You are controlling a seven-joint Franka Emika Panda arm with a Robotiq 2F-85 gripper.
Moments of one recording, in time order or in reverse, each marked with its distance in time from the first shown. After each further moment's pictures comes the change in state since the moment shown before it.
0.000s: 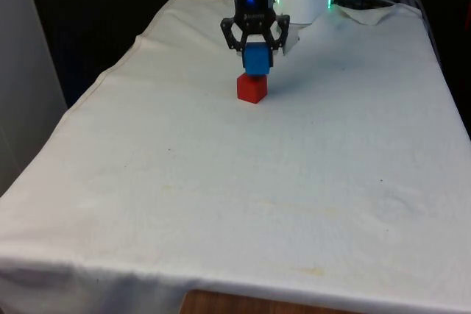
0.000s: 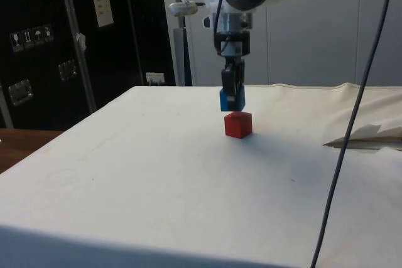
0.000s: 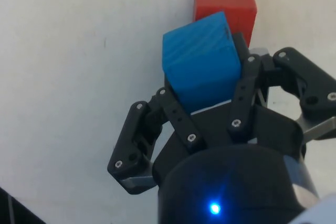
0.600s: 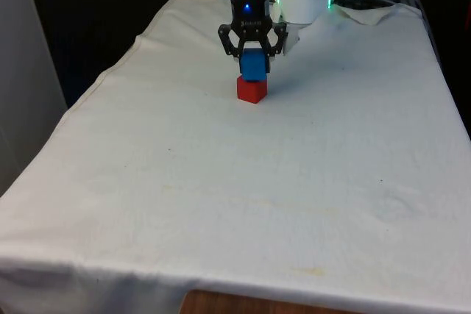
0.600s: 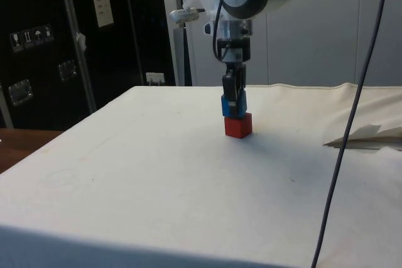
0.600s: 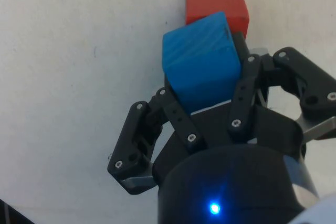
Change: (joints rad) arm -0.004 0.040 -0.004 0.009 0.007 0.016 -0.001
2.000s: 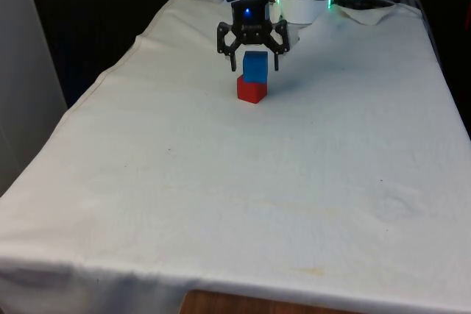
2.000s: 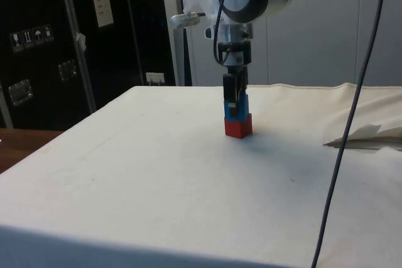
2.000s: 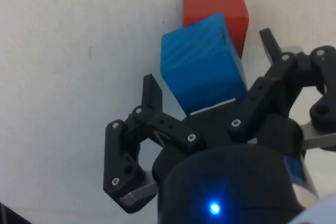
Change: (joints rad) arm 0.001 0.020 0.001 0.004 0.002 -0.002 0.000
